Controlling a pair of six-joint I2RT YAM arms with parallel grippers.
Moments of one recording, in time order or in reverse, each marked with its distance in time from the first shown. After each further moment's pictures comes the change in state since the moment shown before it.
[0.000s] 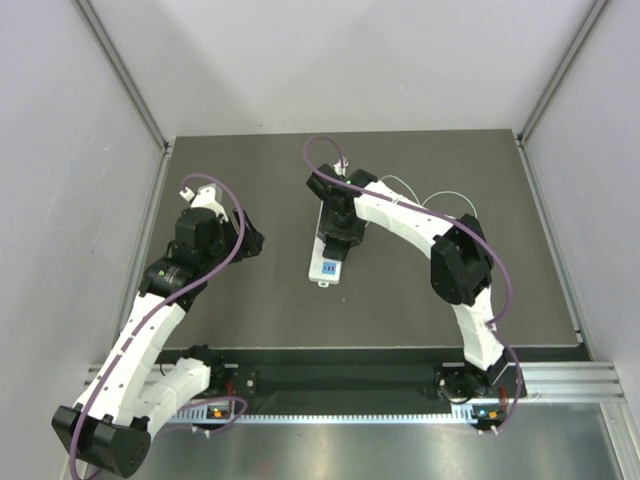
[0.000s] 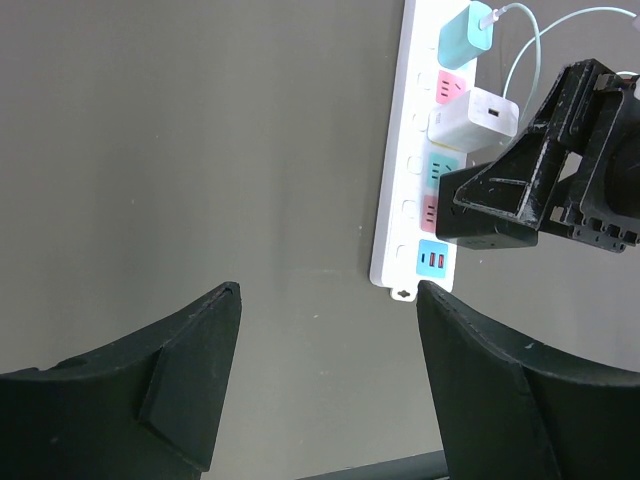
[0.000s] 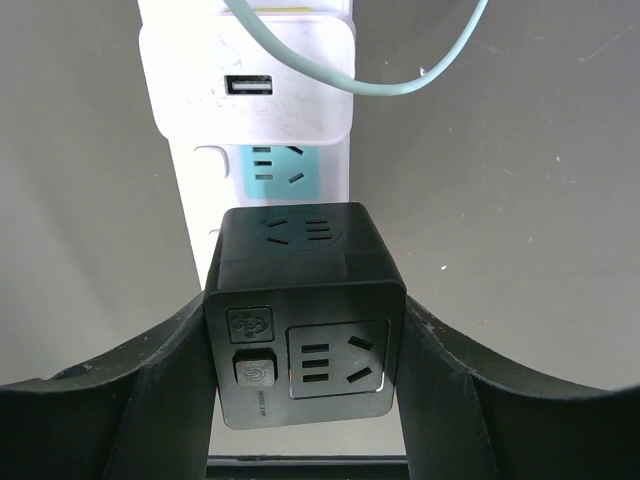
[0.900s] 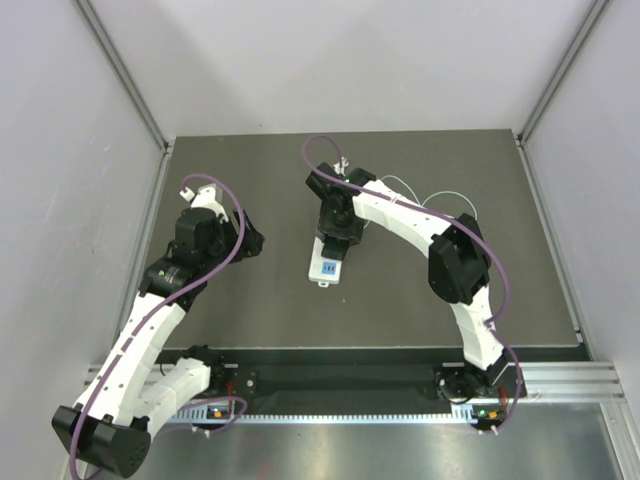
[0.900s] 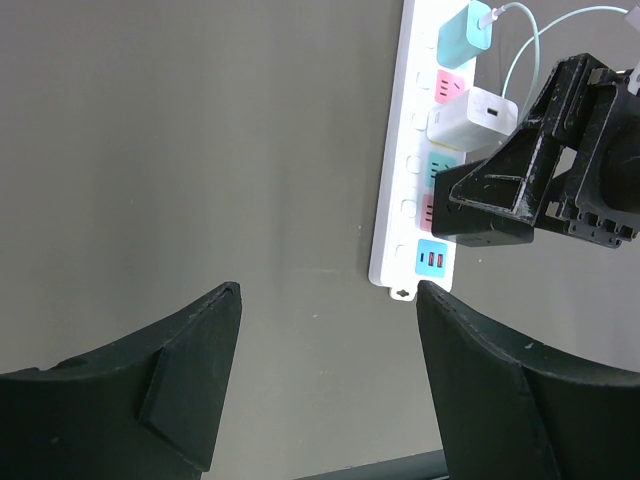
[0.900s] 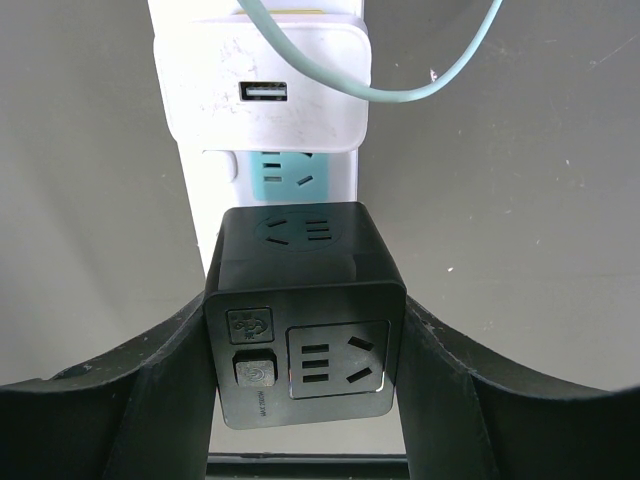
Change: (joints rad) left arm 0.000 0.000 0.000 0.000 0.002 0.000; right arm 0.001 0.022 0.029 -0.010 -0.019 -0.003
